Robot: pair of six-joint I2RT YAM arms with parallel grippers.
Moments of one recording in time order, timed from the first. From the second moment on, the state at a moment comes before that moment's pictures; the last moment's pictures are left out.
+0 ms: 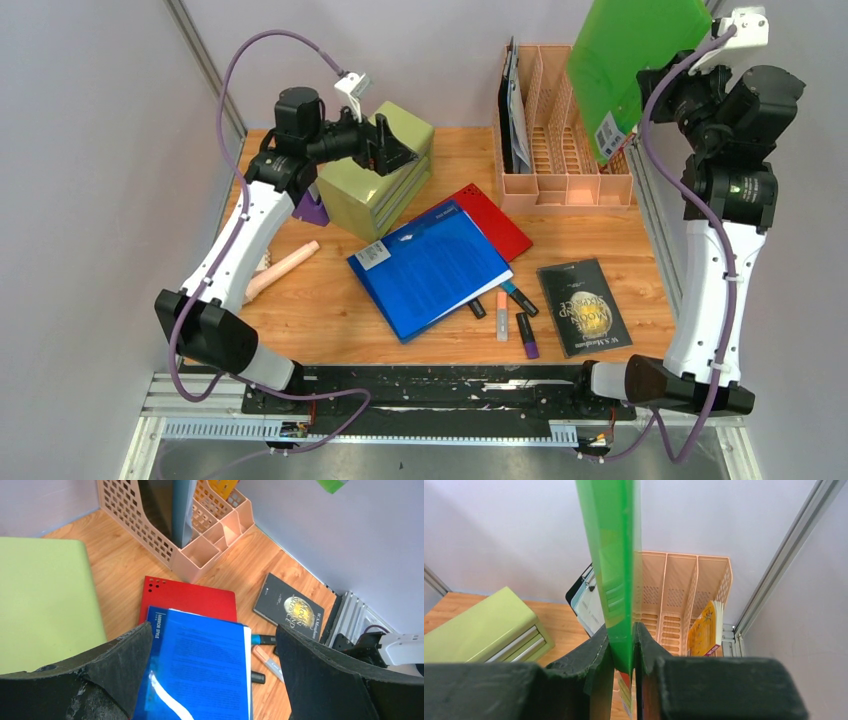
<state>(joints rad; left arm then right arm) -0.31 1.49 1.57 -0.33 0.71 -0.20 -0.18 1.31 1.90 -0.55 -0.34 0.04</state>
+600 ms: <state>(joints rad) -0.31 1.48 1.52 -0.35 0.67 -0.18 -0.09 1.42 1.74 -0.34 -0.24 0.07</state>
